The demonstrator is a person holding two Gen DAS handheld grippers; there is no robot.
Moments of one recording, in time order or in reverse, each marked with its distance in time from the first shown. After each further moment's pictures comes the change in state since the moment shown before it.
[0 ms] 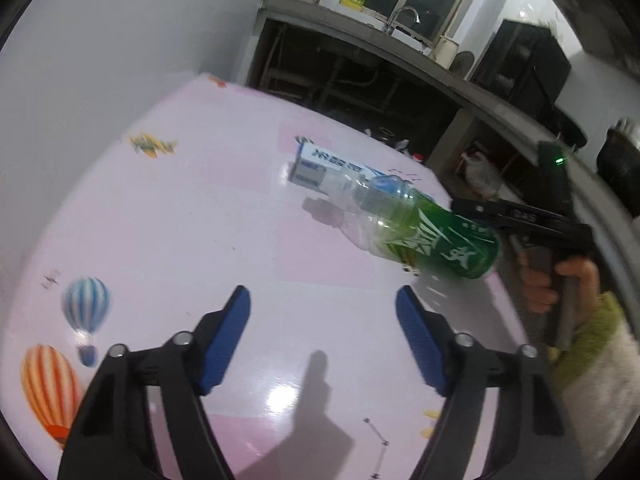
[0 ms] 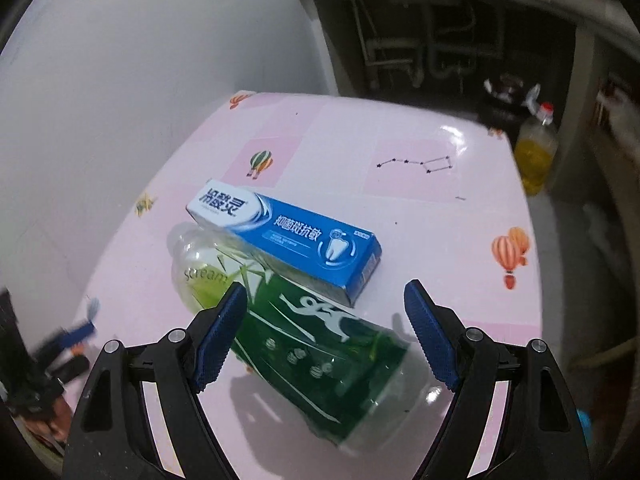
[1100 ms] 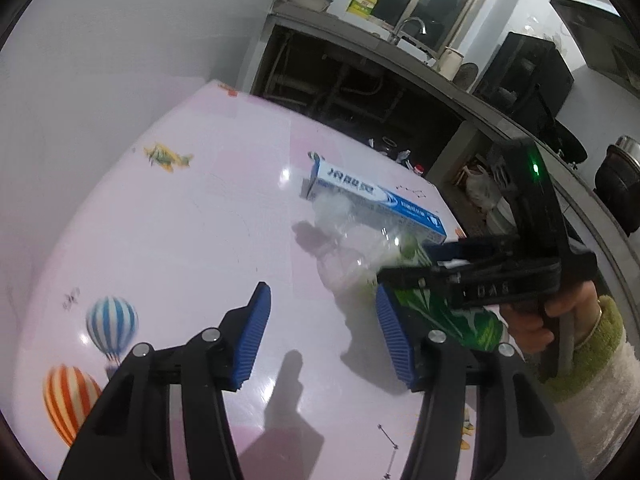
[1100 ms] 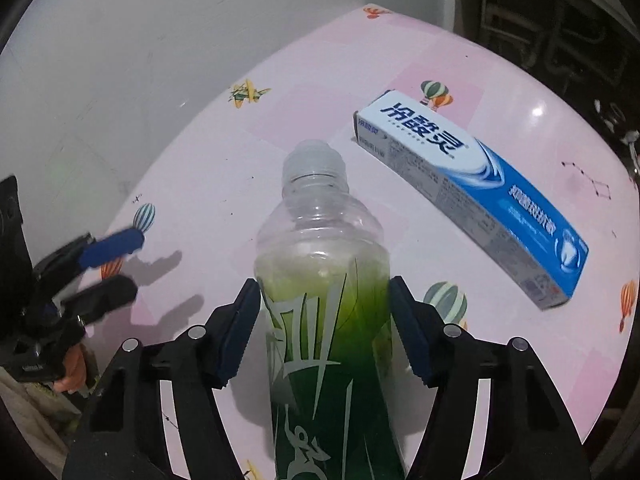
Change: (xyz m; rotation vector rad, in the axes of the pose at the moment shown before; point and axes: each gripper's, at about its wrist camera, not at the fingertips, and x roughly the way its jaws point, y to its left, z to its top) left arm -0.018 0.009 0.016 0.024 -0.041 0.030; right arm 0.052 0.140 -0.018 -0.319 0.277 0.106
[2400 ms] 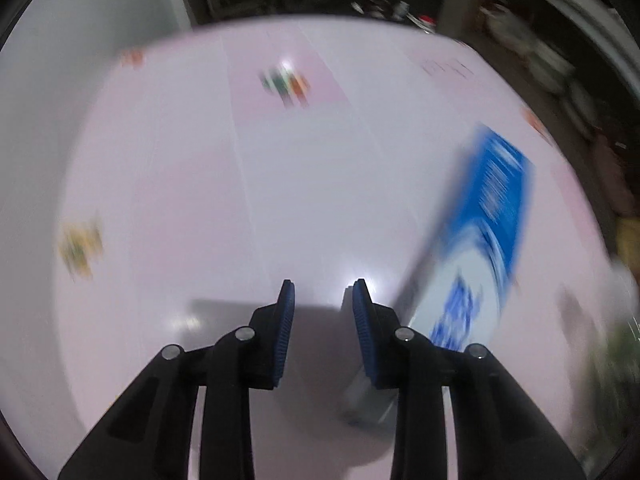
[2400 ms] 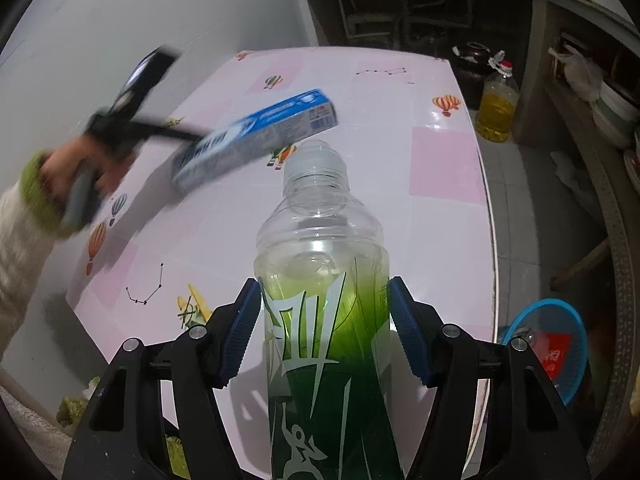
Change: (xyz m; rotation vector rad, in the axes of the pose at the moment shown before) left arm 0.146 -0.032 0.055 0.322 0.544 0.120; right arm -0.109 -0.035 -0.198 0.353 -0.213 -0.195
